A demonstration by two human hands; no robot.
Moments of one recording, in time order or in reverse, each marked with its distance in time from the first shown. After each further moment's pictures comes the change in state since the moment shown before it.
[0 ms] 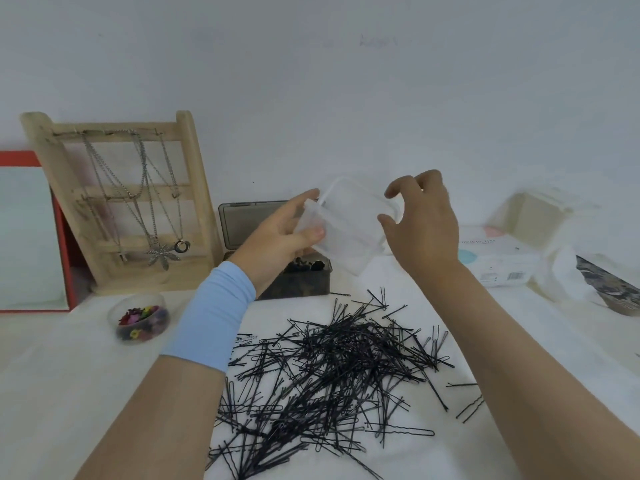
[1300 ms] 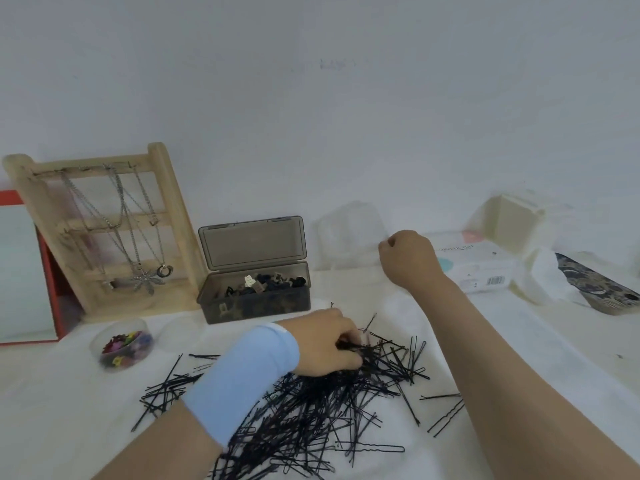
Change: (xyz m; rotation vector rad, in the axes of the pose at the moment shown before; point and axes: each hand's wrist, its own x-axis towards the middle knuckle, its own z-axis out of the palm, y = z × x) left_hand -0.023 -0.020 0.085 1.242 -0.583 -0.257; right_hand 0.003 0.046 0.012 0.044 -0.462 0.400
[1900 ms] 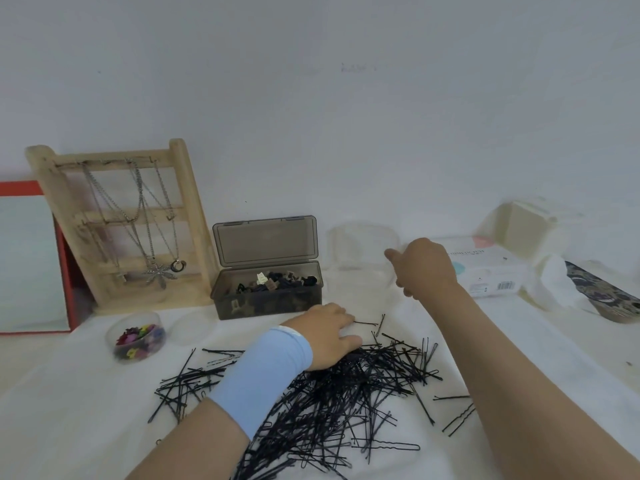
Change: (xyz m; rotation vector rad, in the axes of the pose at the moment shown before) left_hand 0.014 -0.025 0.017 -0.001 0.073 -0.107; right_hand -0.005 0.000 0.005 -0.066 0.006 0.105
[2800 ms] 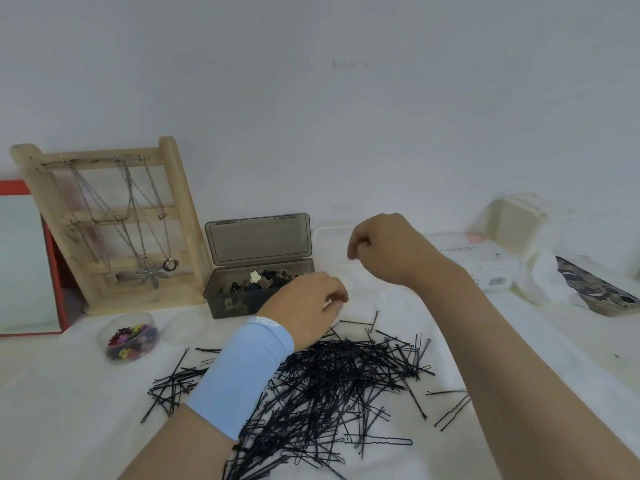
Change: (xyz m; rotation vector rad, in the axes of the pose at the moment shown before) left_hand -0.011 -0.008 -0.020 -0.123 0.456 0.171; right_hand -0.039 -0.048 -0.045 0.017 -0.150 -0.522
